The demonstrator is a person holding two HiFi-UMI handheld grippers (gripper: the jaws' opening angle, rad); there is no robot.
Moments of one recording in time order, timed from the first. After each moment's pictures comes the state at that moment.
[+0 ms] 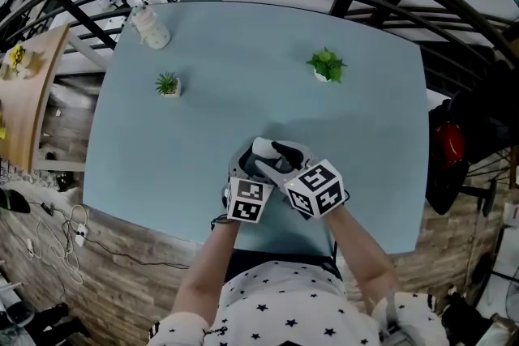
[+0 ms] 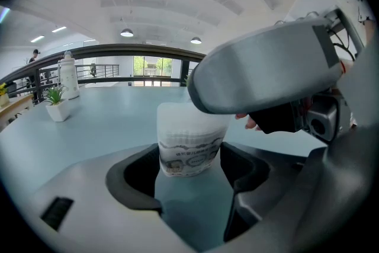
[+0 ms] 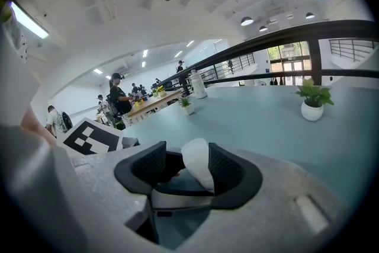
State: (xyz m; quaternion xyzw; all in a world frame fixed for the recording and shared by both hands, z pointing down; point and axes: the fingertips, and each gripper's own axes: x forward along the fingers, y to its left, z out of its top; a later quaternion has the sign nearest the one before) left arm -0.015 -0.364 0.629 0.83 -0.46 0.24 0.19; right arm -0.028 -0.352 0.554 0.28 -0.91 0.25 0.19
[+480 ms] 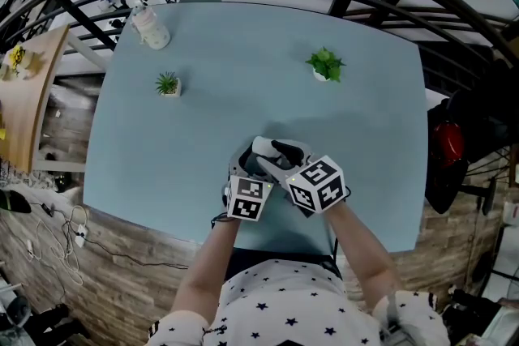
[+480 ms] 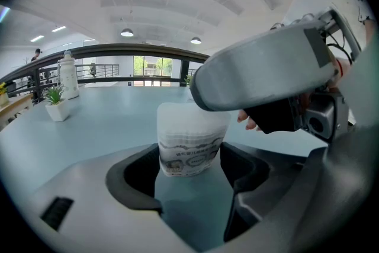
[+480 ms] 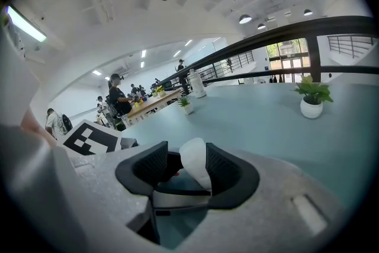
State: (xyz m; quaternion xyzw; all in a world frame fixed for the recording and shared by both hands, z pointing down) left arm -0.015 -0.364 0.628 0.83 -0.46 0.24 0.20; right arm -0.026 -0.354 0.555 0.28 -0.91 0.26 0.19
